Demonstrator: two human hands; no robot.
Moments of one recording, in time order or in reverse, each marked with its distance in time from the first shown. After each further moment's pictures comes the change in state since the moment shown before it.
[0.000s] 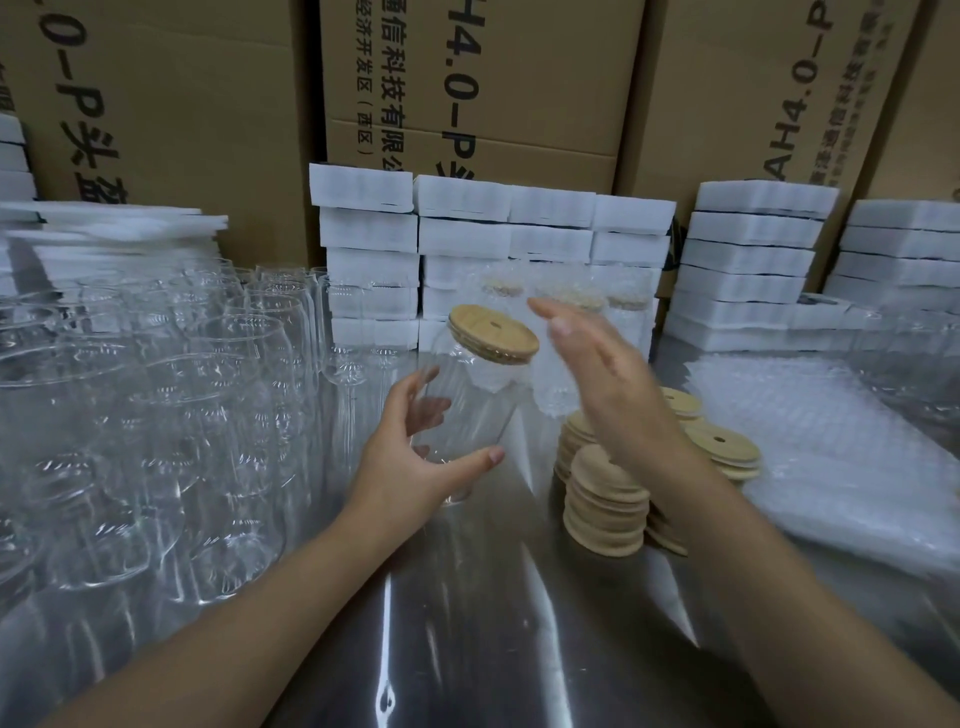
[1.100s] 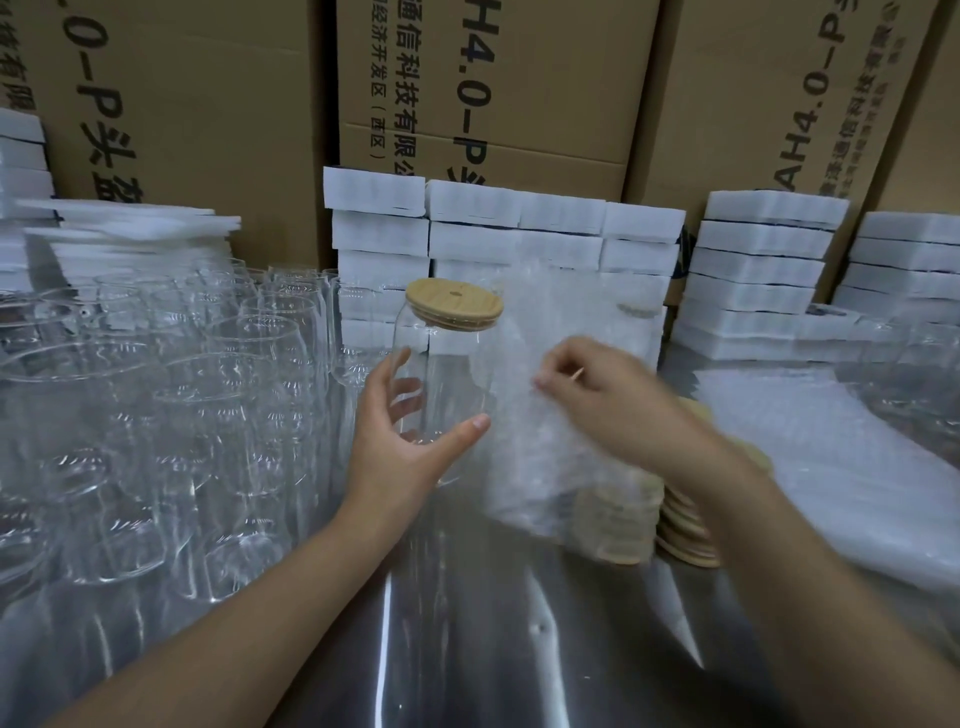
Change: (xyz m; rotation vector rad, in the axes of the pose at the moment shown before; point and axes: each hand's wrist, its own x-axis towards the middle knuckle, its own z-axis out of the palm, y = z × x) left_hand 0.004 0.010 -0.007 -0.107 0.183 0.035; right_hand 0.008 -0.015 -0.005 -0.365 -0.166 0.137
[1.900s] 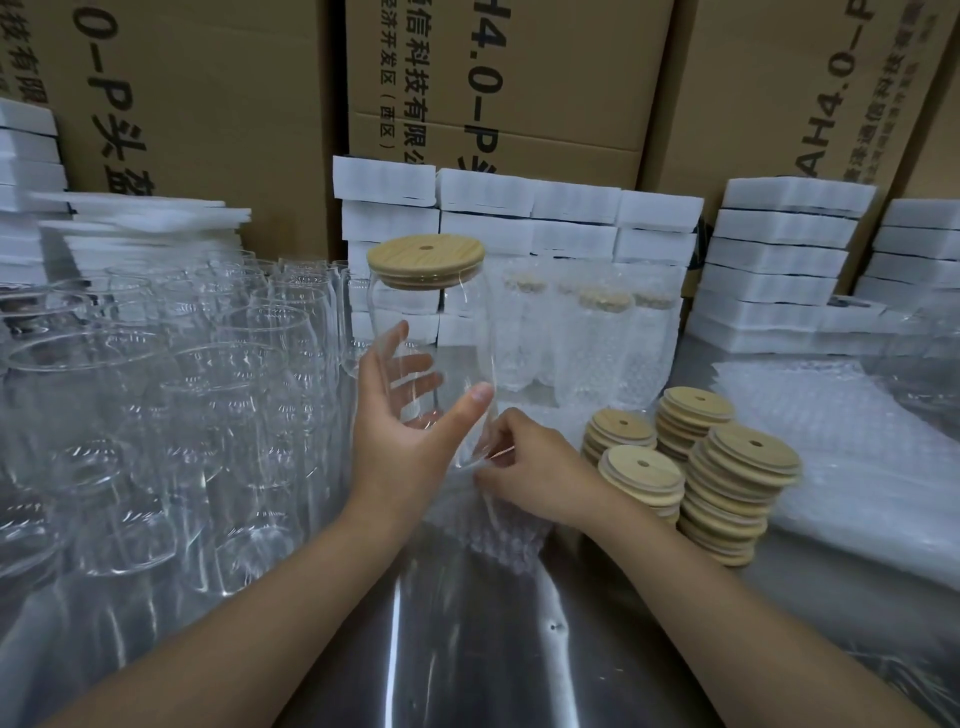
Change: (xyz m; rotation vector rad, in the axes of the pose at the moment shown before) left_hand -0.005 0.018 0.000 -0.115 0.053 0.055; right_hand 0.009 0.035 0.091 0.050 -0.228 0.136
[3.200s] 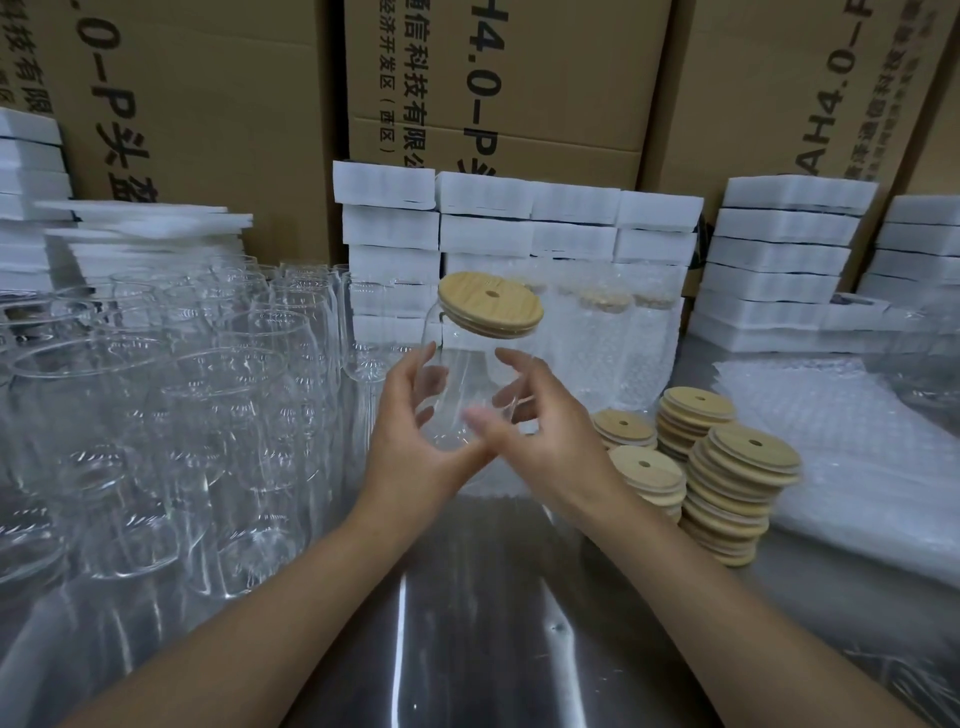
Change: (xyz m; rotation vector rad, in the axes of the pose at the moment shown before) left_hand 0.001 -0.020 -0.001 0.162 -0.146 0.041; right_hand -0.019 -0.025 -0.010 0.294 0.295 -0.175
